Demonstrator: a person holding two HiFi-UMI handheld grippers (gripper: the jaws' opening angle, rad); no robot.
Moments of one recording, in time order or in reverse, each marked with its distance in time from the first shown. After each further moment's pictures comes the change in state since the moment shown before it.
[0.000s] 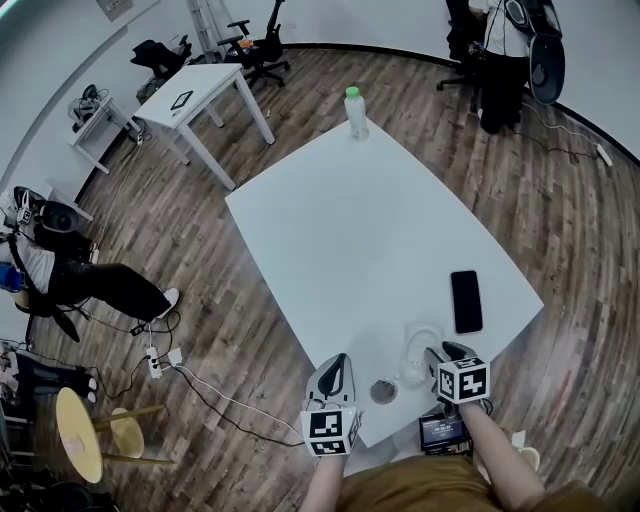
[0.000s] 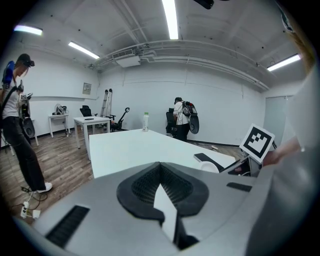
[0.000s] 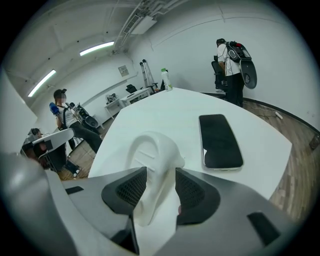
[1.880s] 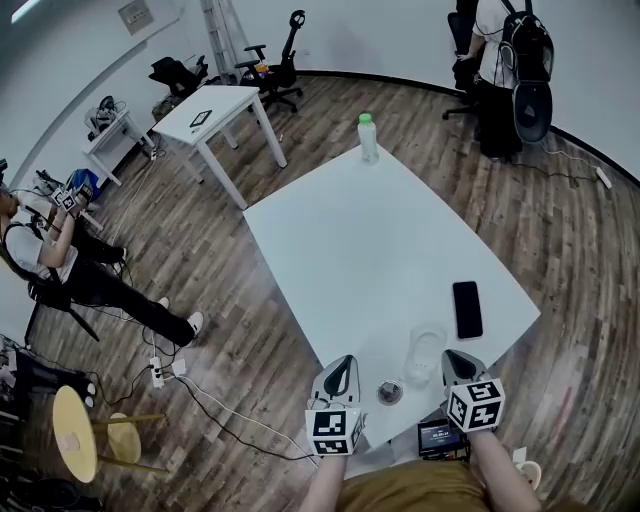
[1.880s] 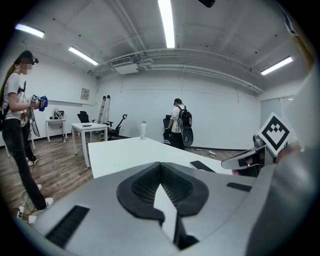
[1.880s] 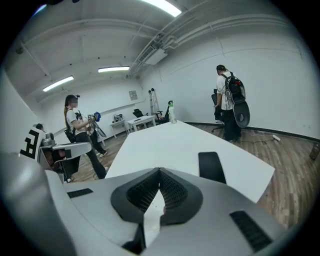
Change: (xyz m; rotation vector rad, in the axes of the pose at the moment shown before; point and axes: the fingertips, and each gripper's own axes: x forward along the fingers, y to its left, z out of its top) left arm -0.032 -0.005 0.028 0.022 -0.079 -0.028; right arm -0.087 0.034 0.037 -0.101 -0.334 -0.025
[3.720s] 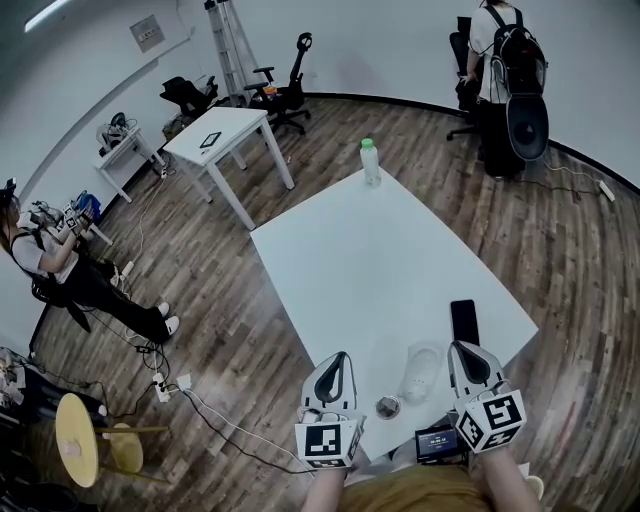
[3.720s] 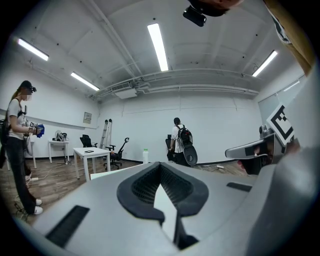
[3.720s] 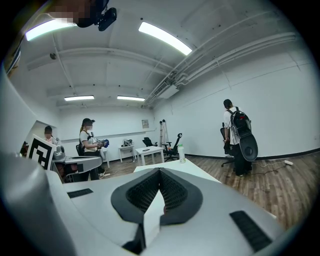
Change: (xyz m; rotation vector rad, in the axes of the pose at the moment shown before) left arm -0.026 -0.012 0.106 0.079 -0.246 0.055; right arm -0.069 0.026 0.128 -0.121 -0.384 0.083
